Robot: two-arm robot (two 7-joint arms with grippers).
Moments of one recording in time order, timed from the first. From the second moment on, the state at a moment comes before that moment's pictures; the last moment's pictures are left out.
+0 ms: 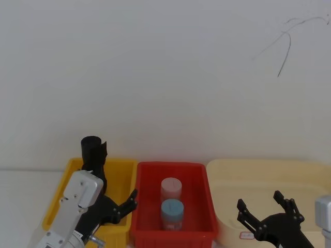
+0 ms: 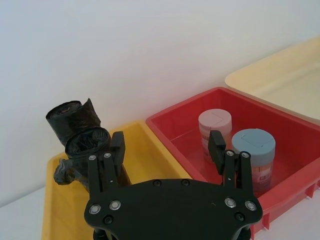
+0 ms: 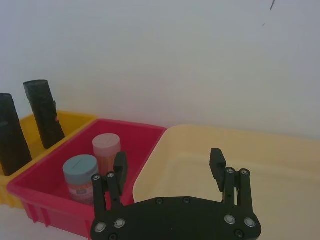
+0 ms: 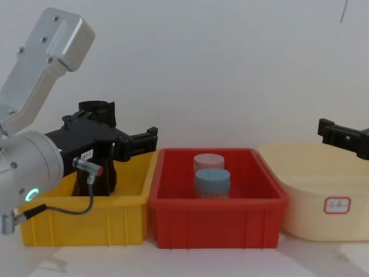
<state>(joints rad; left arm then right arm) -0.24 0.38 0.45 -1.63 -0.20 0.01 -0.01 -0.01 0.34 -0.23 -1.77 0.29 0.03 0.07</state>
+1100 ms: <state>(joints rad) -0.24 0.38 0.45 -1.63 -0.20 0.01 -0.01 -0.01 0.34 -0.23 -1.77 0.29 0.03 0.07</state>
